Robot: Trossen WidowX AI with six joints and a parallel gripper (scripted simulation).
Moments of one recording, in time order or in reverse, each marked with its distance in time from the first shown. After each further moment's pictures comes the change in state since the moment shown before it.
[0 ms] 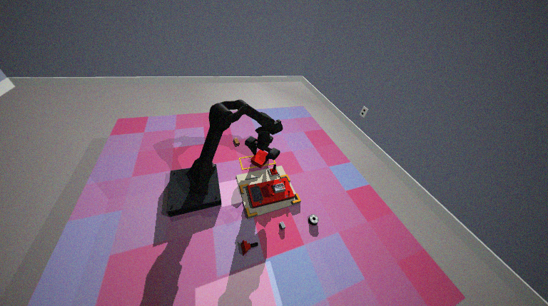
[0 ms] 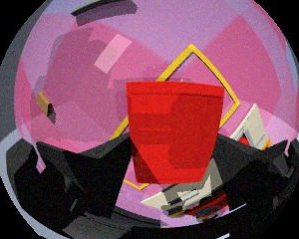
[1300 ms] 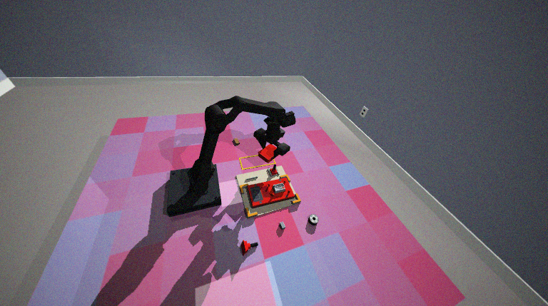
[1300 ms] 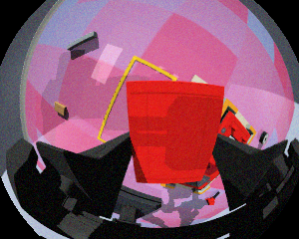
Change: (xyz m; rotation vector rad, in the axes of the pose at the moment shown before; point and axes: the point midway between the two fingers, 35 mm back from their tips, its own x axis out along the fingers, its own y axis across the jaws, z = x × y) arm -0.089 -0.054 -0.018 0.183 -0.008 -0.013
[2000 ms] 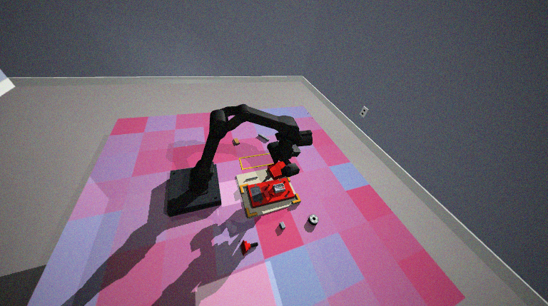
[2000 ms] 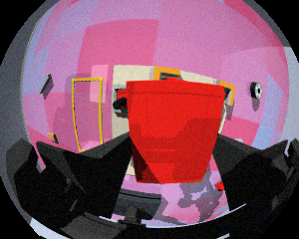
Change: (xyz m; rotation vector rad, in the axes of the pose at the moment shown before) arm -0.002 -0.105 -0.046 0.377 0.006 -0.013
